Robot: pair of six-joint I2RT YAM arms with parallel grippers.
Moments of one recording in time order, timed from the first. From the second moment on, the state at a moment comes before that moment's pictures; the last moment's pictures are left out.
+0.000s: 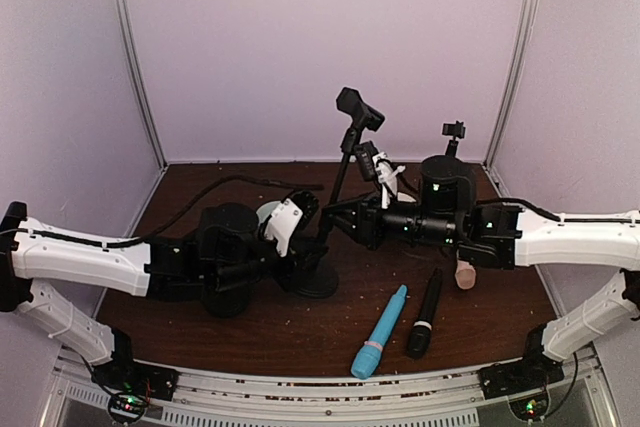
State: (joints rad) left arm -1.21 1.36 0.84 0.19 -0.25 -0.10; right arm 1.03 1.33 0.96 0.19 -0.08 0.35
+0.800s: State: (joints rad) left arm -1.21 1.30 0.81 0.27 0.03 -0.08; right arm 0.94 1.23 0.86 0.27 -0.46 0.21
